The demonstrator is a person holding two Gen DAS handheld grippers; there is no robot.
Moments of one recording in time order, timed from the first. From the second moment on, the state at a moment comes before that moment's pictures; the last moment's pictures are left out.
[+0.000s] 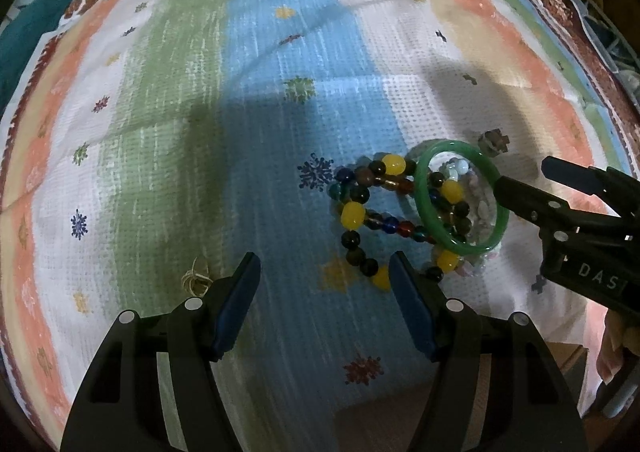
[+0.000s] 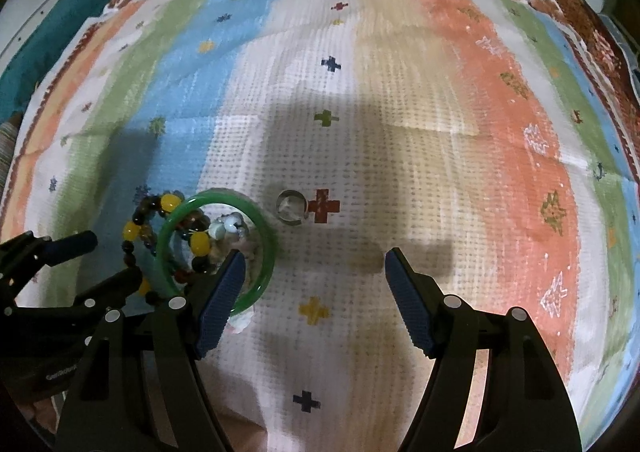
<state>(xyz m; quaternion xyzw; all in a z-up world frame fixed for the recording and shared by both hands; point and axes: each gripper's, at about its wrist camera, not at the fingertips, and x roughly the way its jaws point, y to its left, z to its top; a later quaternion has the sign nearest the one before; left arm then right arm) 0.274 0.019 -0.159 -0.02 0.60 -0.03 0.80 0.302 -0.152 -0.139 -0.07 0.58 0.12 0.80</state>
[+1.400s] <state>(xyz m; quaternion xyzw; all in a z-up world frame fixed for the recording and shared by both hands) 0.252 0.021 -0.097 -0.06 0.55 -0.02 0.84 0.271 -0.159 -0.097 -0.08 0.53 0.14 0.83</state>
